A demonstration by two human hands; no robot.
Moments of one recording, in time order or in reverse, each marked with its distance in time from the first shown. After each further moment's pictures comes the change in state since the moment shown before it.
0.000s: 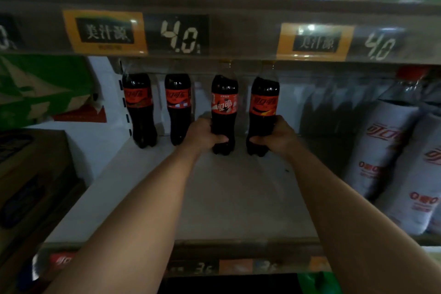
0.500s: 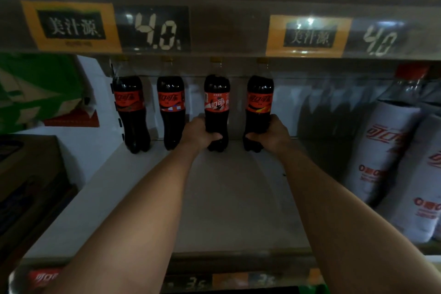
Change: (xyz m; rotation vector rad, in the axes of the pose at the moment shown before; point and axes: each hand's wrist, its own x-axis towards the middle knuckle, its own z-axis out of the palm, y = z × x) left_hand 0.032 -0.011 0.012 0.051 0.085 -0.043; right_hand 0.017 0.003 0.006 -0.012 0.065 -0.018
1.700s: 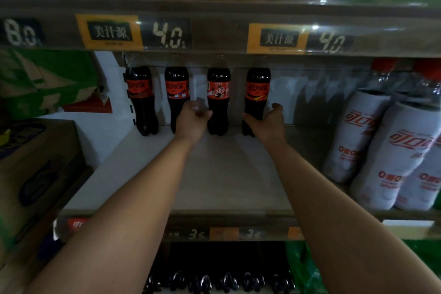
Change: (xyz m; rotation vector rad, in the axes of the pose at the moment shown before) left_hand -0.078 0.029 -0.023 -0.309 0.301 -0.044; right_hand -0.060 -0.027 -0.003 0.237 0.183 0.039
